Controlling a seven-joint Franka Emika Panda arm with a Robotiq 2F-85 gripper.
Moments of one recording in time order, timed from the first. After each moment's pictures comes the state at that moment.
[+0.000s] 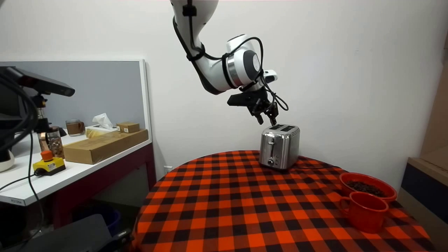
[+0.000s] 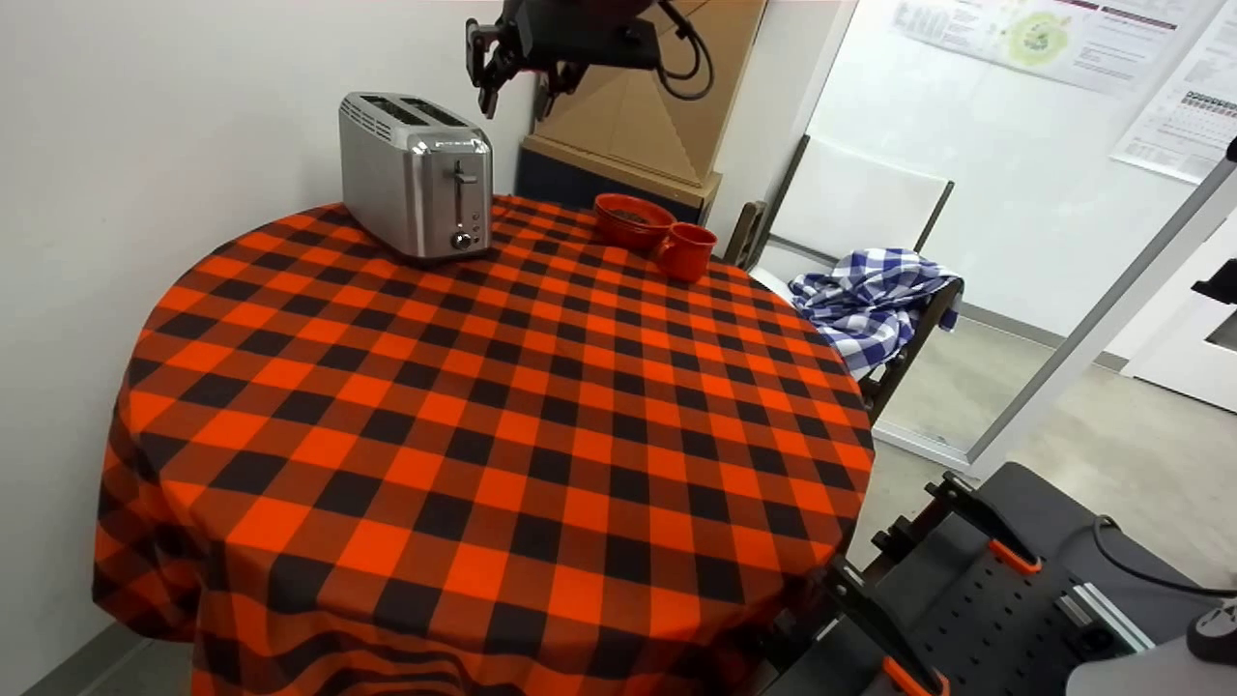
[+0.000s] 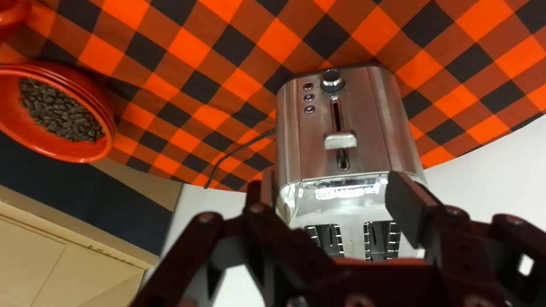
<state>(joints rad) 0.18 0.53 -0.04 -1.75 -0.41 2.76 0.53</state>
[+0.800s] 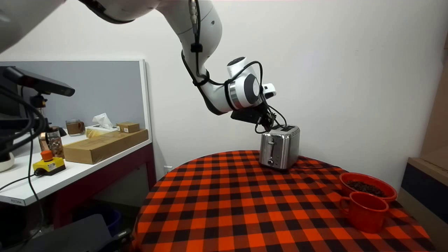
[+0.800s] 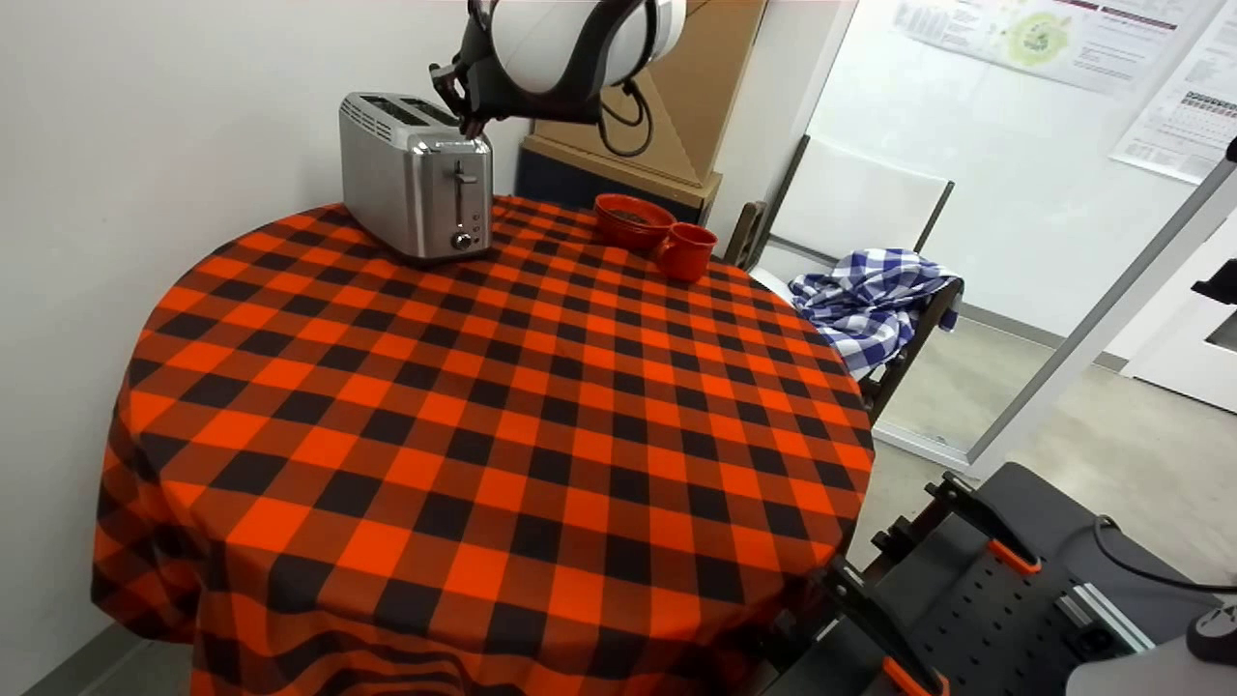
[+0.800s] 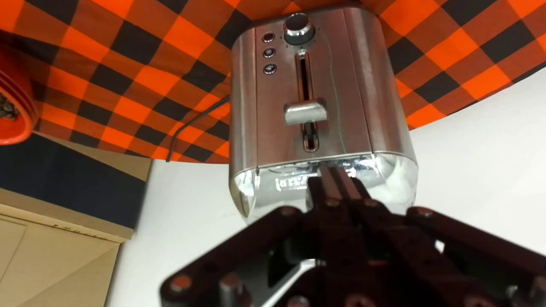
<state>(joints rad) 0.31 0.74 -0.19 -1.60 -0.28 2.98 0.53</state>
